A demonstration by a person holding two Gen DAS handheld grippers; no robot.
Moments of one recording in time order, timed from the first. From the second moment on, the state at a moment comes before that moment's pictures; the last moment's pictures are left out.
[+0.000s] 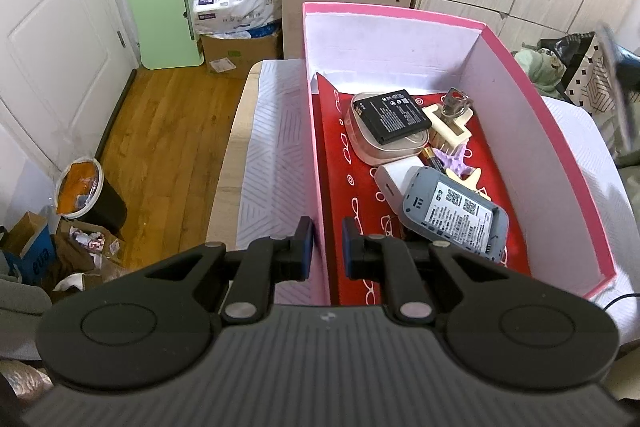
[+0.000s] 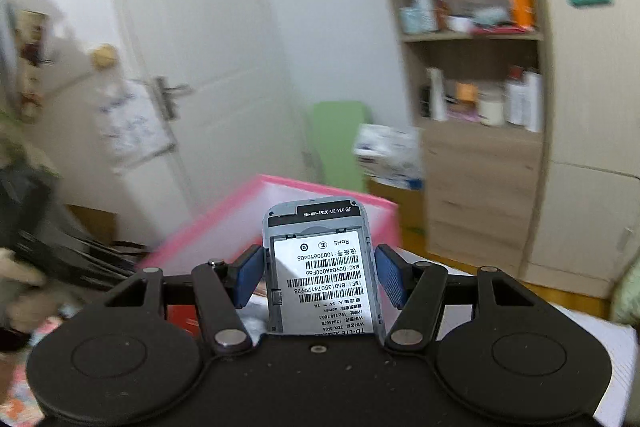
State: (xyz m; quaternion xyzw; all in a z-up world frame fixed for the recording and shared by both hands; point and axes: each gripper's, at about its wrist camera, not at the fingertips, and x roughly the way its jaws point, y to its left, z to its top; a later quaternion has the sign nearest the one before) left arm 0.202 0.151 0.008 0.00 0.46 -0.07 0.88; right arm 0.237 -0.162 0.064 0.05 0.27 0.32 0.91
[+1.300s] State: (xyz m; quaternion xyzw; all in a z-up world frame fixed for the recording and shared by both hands) left arm 0.195 0.167 0.003 -0.02 0.45 -0.10 0.89; right arm 0.318 -0.036 -0.032 0.34 0.54 0.24 0.73
